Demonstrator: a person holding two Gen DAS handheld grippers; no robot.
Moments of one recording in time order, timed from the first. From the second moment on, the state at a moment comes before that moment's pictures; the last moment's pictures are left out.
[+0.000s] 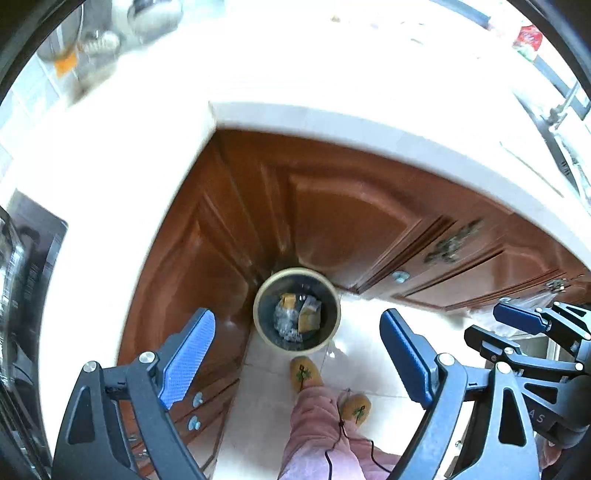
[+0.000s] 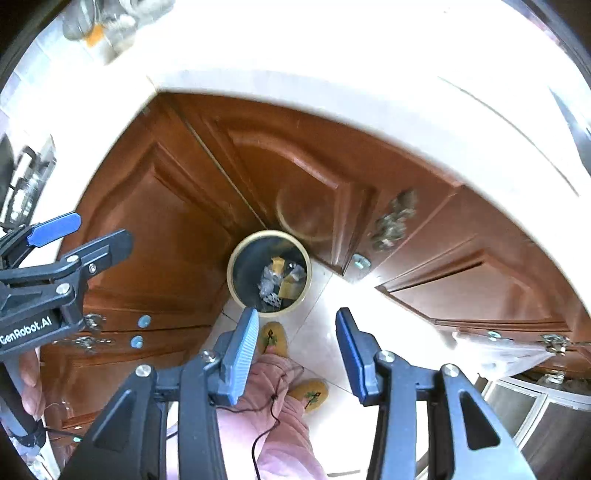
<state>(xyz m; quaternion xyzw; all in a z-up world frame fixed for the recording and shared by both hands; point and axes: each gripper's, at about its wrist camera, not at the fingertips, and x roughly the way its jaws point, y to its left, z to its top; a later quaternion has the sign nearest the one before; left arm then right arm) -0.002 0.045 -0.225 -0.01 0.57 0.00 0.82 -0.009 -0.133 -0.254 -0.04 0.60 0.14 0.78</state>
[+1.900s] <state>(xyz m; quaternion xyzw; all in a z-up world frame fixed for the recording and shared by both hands) 0.479 -0.153 -0.137 0.16 0.51 -0.15 0.83 0.429 -0.307 -0.138 0.24 0.56 0.12 0.78</state>
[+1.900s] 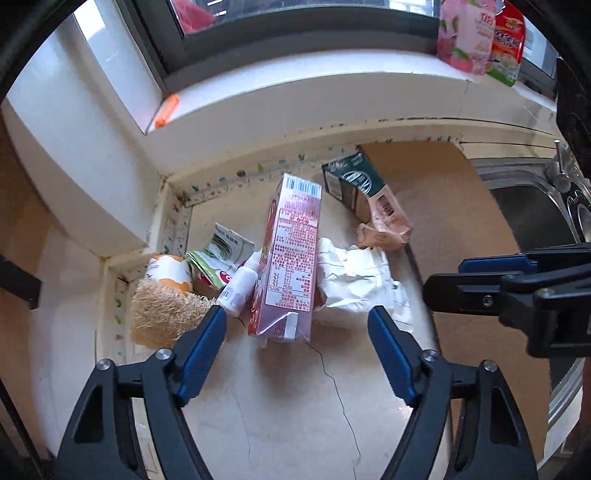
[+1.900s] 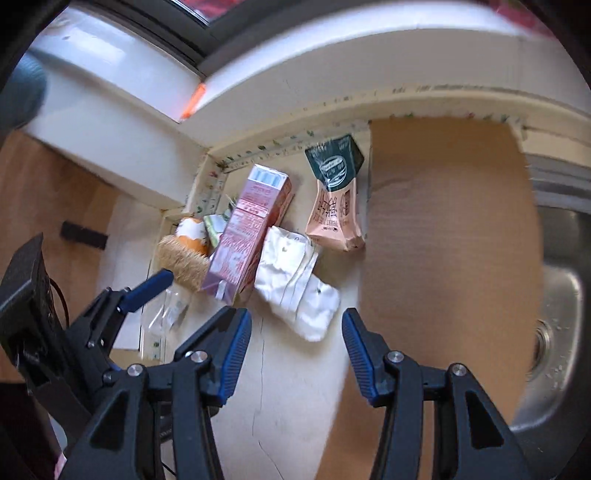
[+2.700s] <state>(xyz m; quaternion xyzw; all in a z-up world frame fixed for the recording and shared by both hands) 0.515 -0.129 -0.168 0.12 0.54 -0.17 0.82 0.467 -0.274 -0.166 0.21 0.58 0.14 0.78</state>
